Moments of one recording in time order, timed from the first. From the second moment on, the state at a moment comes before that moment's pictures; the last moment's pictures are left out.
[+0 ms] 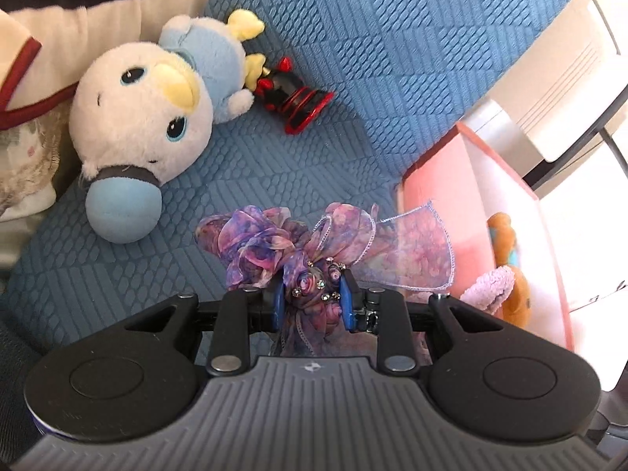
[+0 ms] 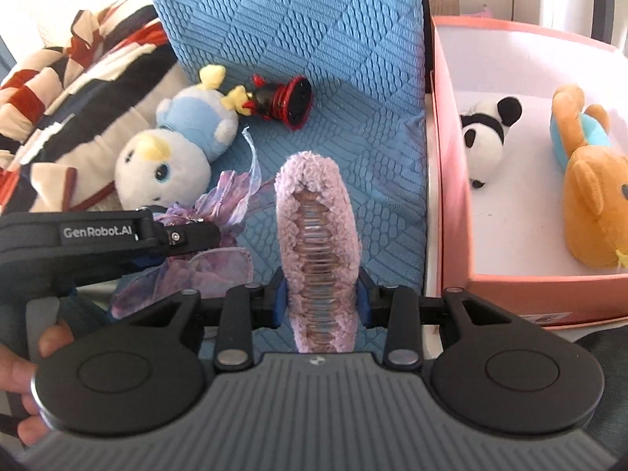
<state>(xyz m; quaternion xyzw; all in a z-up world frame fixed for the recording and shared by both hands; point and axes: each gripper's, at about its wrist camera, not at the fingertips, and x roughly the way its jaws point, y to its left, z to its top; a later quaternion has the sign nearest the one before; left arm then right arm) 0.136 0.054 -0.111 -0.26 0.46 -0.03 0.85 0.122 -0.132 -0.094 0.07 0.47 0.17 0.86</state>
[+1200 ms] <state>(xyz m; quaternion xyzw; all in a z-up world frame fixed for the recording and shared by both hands) 0.164 -0.059 0.075 -0.25 0.37 -0.08 0.89 0.163 -0.240 0.064 0.08 0.39 0.17 0.90</state>
